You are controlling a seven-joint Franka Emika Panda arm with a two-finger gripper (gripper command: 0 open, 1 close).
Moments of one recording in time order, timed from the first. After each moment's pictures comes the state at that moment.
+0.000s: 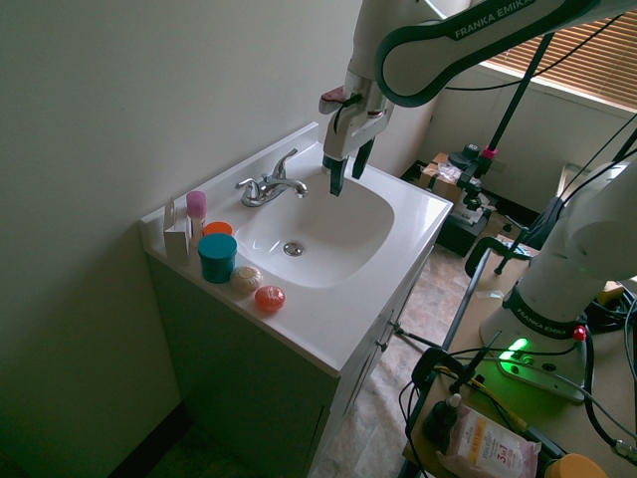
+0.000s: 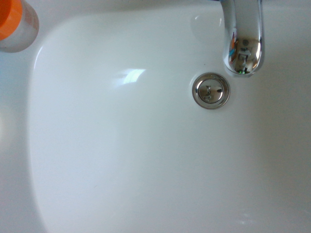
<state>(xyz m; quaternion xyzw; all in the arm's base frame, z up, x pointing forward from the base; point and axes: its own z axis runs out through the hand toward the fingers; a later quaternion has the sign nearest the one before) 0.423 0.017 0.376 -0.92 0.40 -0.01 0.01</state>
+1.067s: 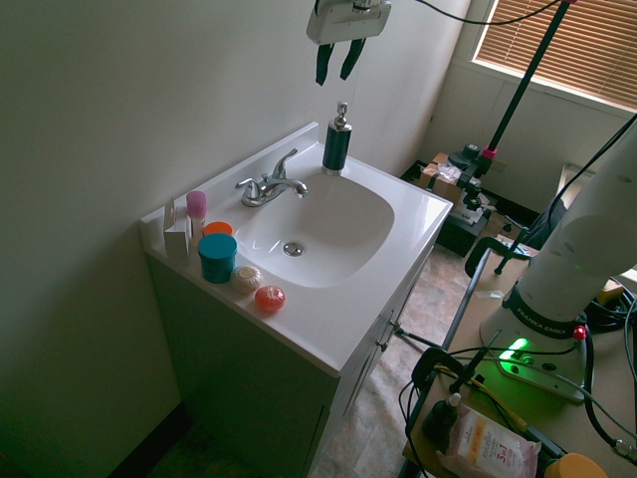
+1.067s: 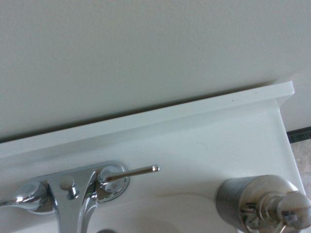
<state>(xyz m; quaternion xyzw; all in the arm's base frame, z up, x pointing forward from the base) 0.548 -0.140 0.502 -0.86 0.51 -0.11 0.02</state>
